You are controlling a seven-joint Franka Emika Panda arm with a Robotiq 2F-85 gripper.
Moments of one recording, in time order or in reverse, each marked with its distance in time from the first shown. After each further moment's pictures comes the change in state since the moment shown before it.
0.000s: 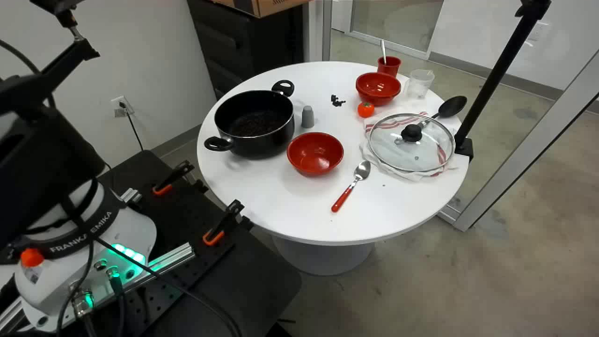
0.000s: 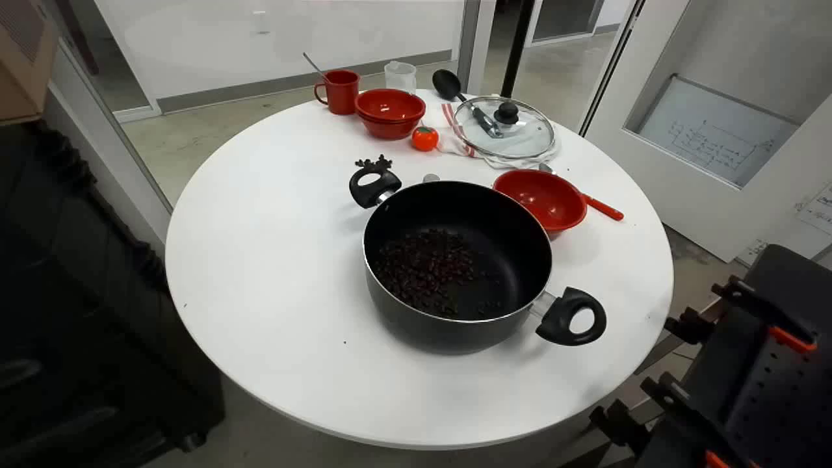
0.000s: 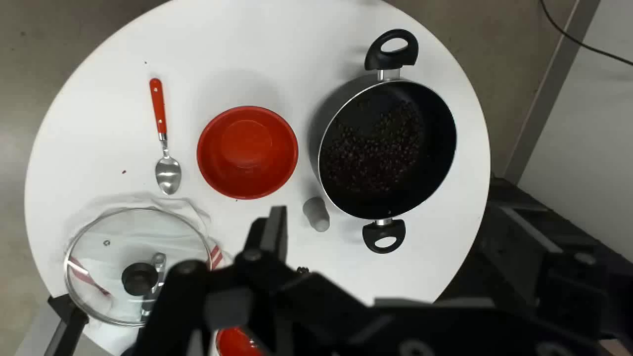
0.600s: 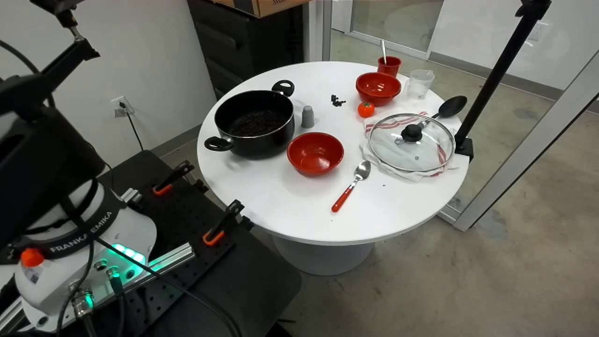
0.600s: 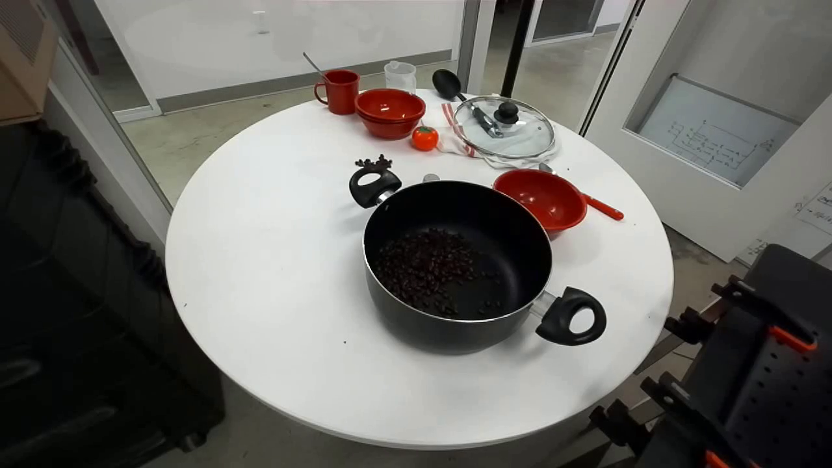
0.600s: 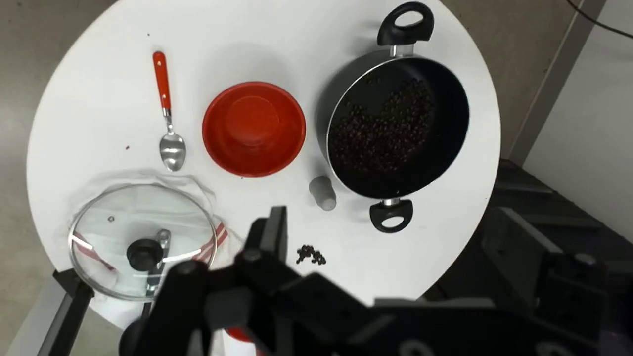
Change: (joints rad) arm -0.013 0.008 -0.015 -0.040 0.015 0.109 -0.049
